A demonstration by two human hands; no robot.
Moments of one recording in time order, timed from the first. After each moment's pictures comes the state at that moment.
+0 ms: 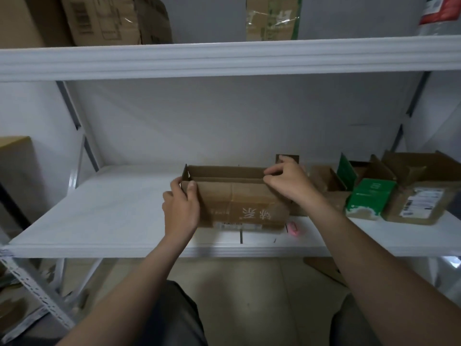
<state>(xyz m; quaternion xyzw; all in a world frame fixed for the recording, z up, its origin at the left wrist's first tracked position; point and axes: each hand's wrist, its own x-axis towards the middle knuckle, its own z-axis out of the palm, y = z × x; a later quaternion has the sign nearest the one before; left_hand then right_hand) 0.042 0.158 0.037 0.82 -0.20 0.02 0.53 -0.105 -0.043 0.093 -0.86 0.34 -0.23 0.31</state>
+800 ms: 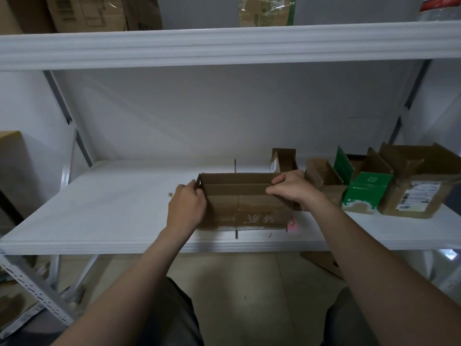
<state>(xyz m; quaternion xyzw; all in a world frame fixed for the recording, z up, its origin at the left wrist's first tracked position) 0.036 0.142 0.042 0.88 -0.30 0.02 0.38 -0.118 -0.066 0.067 -0.83 0.41 -0.11 0.37</state>
